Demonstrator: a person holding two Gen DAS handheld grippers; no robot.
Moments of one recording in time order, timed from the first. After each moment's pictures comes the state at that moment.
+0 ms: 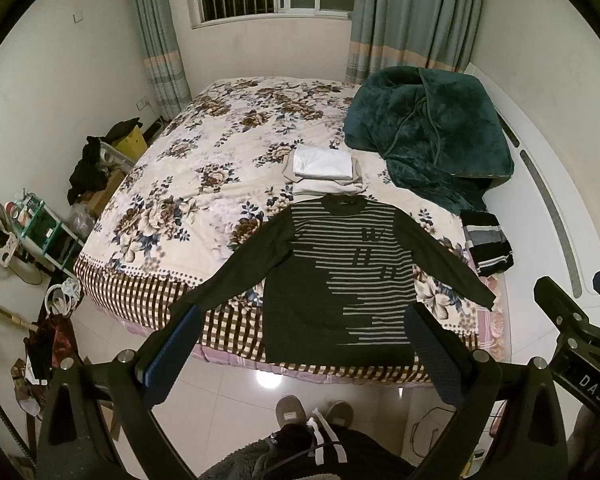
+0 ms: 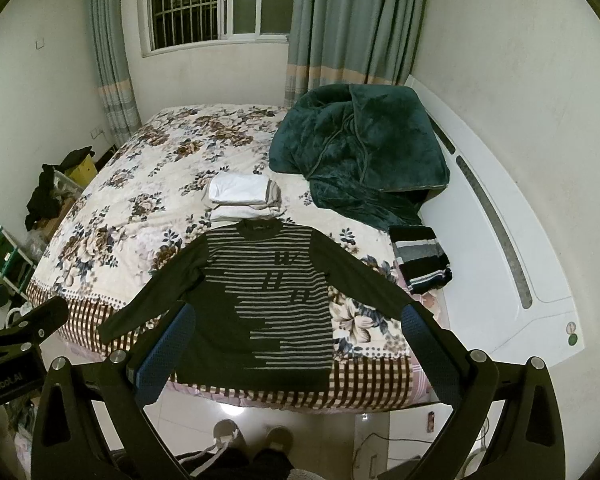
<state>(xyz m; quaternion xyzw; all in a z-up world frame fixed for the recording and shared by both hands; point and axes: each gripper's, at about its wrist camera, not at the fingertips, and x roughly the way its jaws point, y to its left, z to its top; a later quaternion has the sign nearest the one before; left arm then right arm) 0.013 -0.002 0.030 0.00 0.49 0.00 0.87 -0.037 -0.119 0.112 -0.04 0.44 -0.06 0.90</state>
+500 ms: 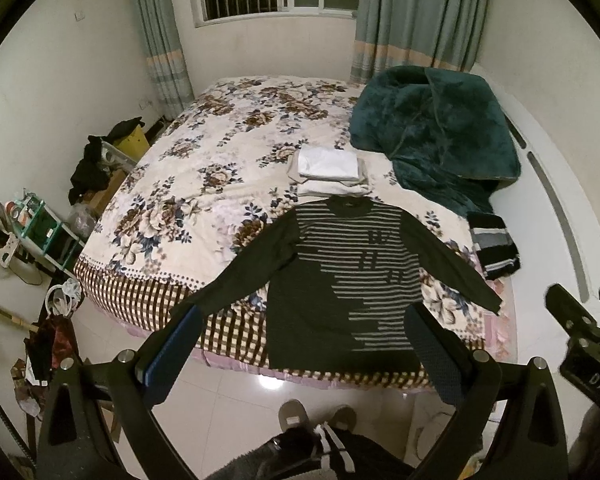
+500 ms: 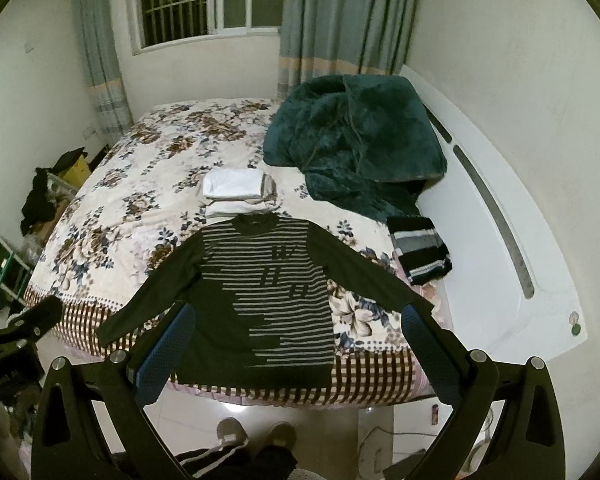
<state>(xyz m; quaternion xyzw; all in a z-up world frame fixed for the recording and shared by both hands) 0.022 -0.005 0.016 0.00 0.48 0.00 0.88 -0.031 -0.128 0.101 -0.02 0.45 -0.08 0.89</state>
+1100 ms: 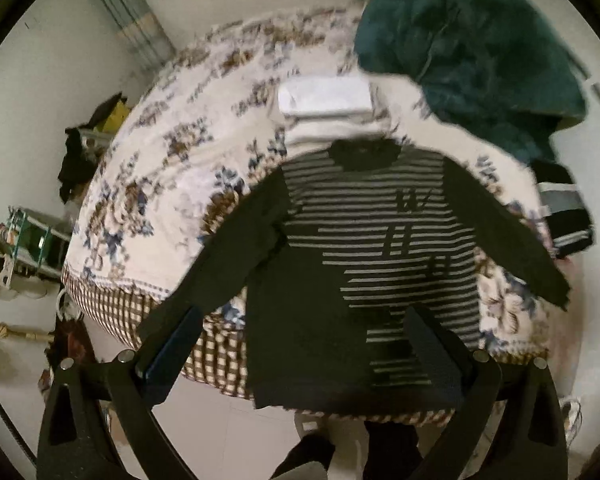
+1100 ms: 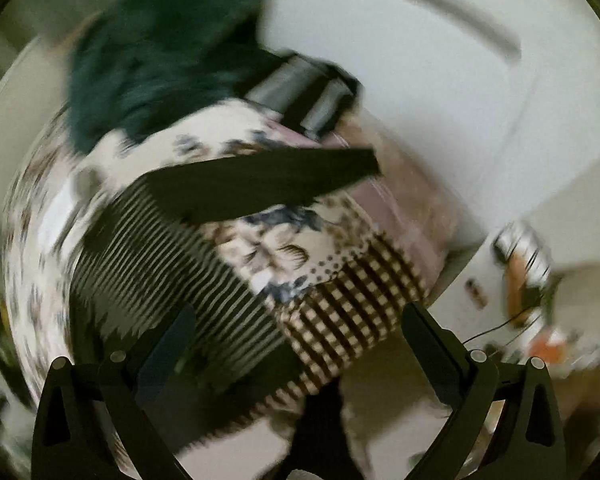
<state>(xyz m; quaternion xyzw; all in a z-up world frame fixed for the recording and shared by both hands) 0.231 -0.103 -0.236 0.07 0.58 0.05 0.81 0.051 -0.464 -0.224 0.30 0.54 -0.31 0.72</state>
